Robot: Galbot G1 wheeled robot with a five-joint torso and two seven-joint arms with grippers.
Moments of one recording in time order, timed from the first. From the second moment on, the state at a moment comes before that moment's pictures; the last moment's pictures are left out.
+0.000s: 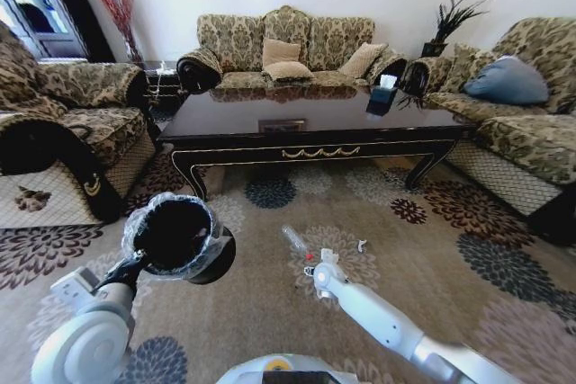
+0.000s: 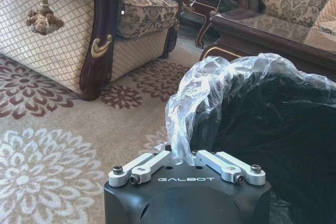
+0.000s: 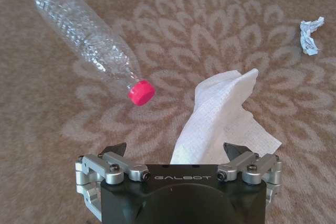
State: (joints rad) left arm 1.56 -1.44 -0.91 -2.50 -0.84 0.74 -0.61; right arm -0.75 1.15 -0.32 1.32 1.27 -0.46 0.92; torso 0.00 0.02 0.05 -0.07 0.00
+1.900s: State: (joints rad) left arm 1.54 -1.44 -0.87 -2.50 -0.80 0.74 -0.60; right arm -0.59 0.89 -0.43 1.76 1.11 -0.26 0.74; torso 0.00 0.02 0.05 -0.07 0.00
